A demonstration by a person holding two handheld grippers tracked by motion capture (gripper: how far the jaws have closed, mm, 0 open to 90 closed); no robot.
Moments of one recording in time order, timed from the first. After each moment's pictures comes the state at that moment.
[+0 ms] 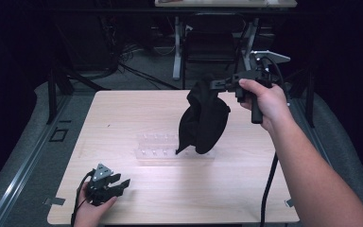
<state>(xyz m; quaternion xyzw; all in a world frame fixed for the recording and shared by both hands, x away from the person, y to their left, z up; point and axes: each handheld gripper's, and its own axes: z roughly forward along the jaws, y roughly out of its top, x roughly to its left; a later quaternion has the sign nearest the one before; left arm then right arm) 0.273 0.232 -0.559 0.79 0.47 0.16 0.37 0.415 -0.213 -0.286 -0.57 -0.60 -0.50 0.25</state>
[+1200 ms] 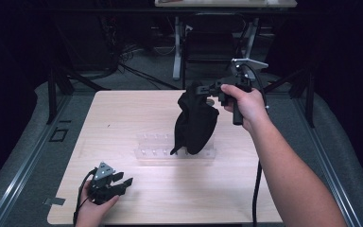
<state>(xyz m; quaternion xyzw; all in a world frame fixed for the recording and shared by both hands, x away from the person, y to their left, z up) 0.274 0.224 -0.550 0.79 0.46 0.15 0.38 0.439 -0.184 -0.321 -0.57 -0.60 -0.49 0.26</state>
